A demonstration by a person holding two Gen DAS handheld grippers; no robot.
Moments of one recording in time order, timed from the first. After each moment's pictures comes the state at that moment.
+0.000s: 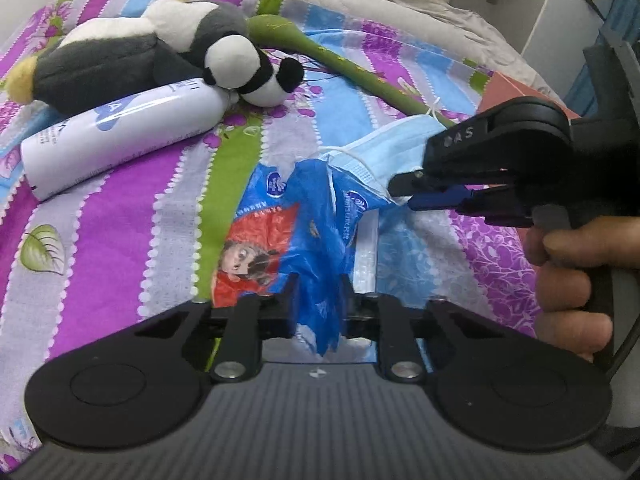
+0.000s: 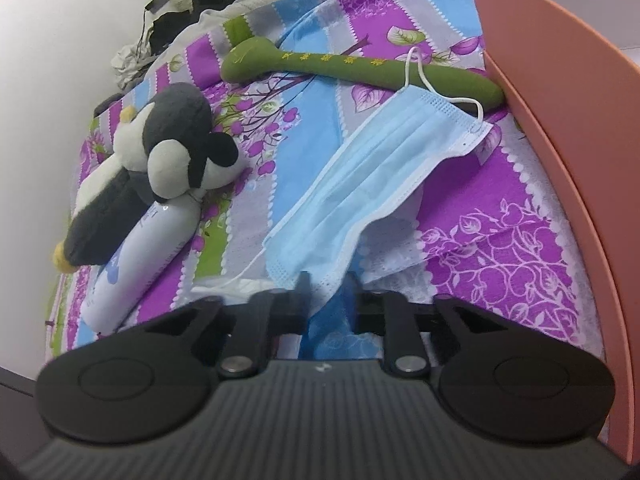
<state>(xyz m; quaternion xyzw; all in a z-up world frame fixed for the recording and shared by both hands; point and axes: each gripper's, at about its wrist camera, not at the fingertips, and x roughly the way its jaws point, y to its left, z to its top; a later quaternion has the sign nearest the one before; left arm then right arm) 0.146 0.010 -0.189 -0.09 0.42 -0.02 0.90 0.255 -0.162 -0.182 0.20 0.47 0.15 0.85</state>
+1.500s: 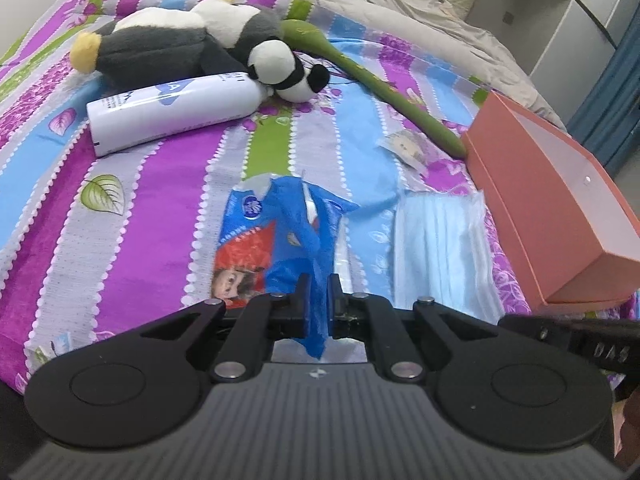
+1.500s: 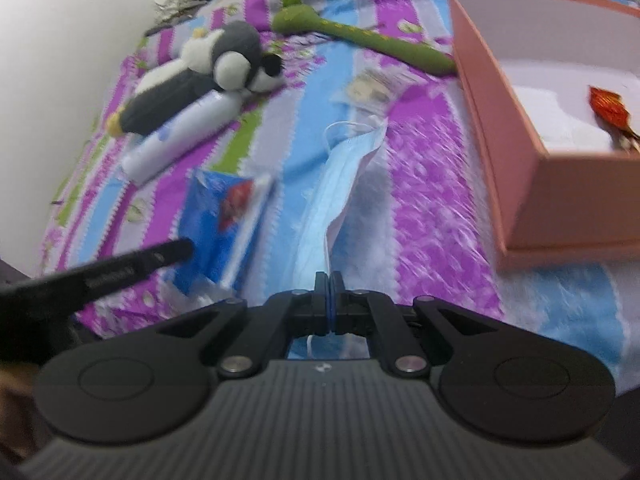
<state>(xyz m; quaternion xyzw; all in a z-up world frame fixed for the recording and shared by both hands) 0.082 0.027 -0.158 -0.13 0.42 -0.01 0.90 0.100 -0.200 -0.138 0.09 0.48 0.17 0.86</state>
